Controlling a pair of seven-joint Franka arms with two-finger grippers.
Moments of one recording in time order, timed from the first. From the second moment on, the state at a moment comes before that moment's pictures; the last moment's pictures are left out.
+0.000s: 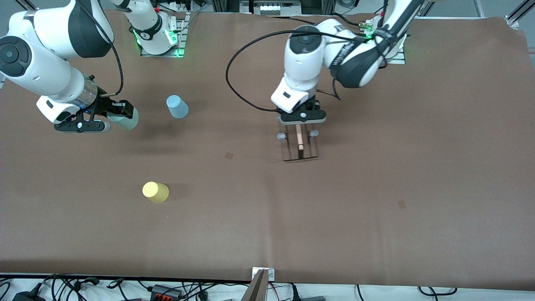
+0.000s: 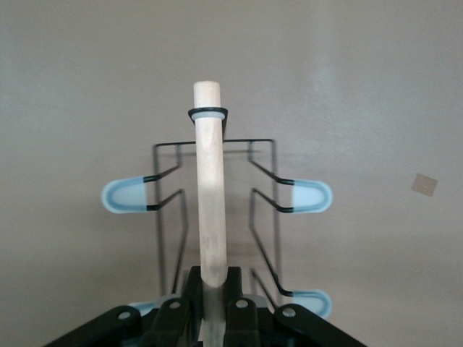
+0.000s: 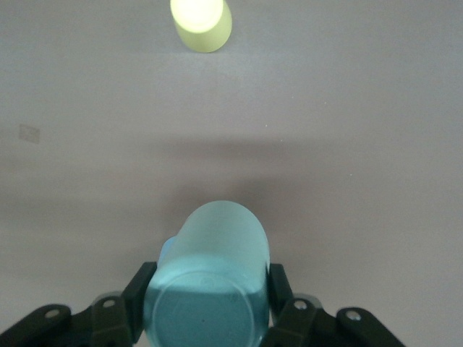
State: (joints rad) left arm -0.26 0.37 -0.55 -1.74 0.28 2.08 -1.02; right arm 0.06 0.01 0.09 -1.94 0.00 1.81 0.13
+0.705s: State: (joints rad) left arm -0.31 0.45 -0.55 -1.74 0.28 2.17 -1.06; right arm 0.09 0.05 0.09 -1.89 0.03 1.78 0.13
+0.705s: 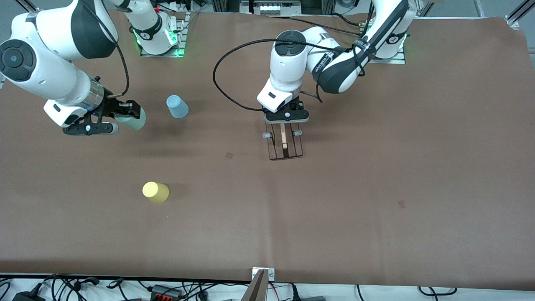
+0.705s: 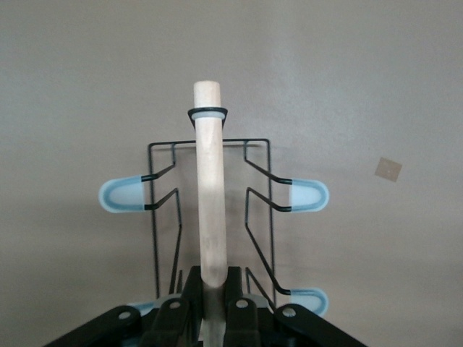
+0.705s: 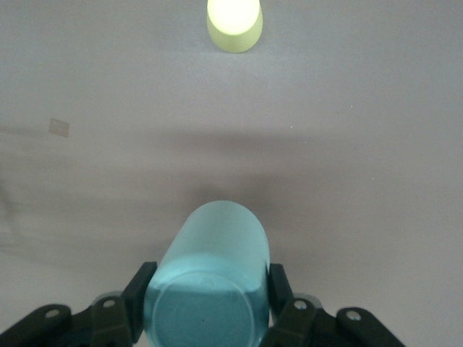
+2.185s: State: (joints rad) left arm -0.33 0.47 -0.54 -1.65 0.36 2.06 -1.09; right arm 0.17 0.07 0.09 -1.89 0.03 1.80 0.27
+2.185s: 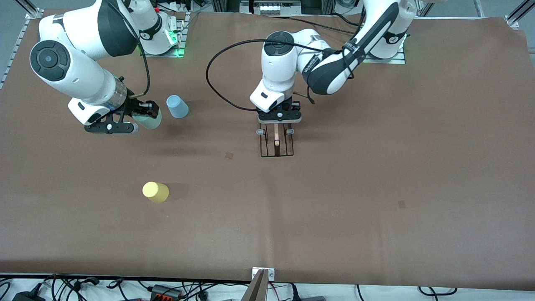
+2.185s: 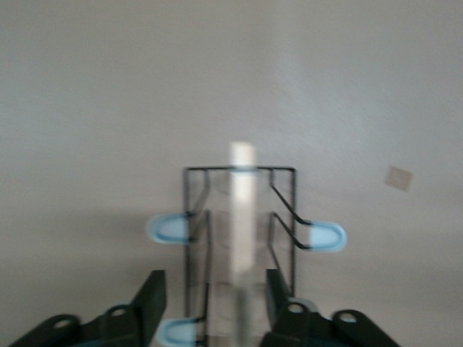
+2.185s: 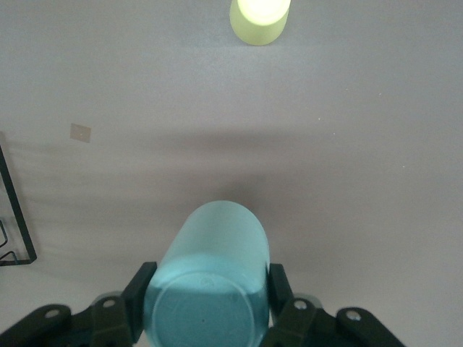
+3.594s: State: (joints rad) left arm 0.18 0.42 -0.54 -1.41 0.14 1.64 -0.22; right arm 0.52 0.20 0.10 -1.89 0.15 2.08 1.06
